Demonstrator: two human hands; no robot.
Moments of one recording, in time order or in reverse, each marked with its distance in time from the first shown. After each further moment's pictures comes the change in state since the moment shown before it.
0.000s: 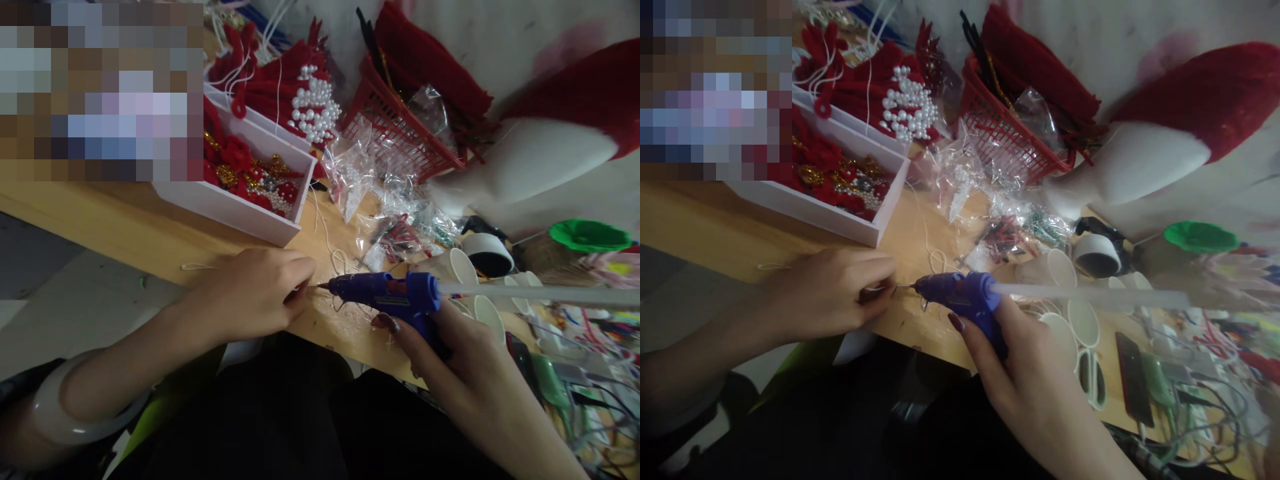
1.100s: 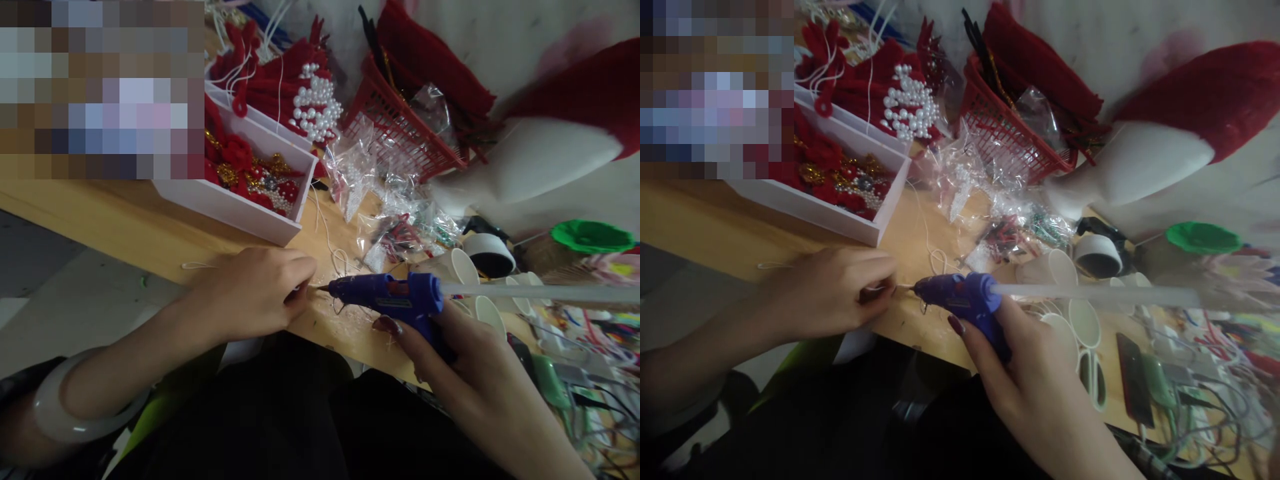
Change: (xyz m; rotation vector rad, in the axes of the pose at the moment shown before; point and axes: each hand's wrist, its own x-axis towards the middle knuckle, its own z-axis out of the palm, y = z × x) left_hand -0.001 0.000 0.001 -0.016 0.017 0.016; right_hand 0.000 0.001 -0.001 -0.001 -0.017 0.023
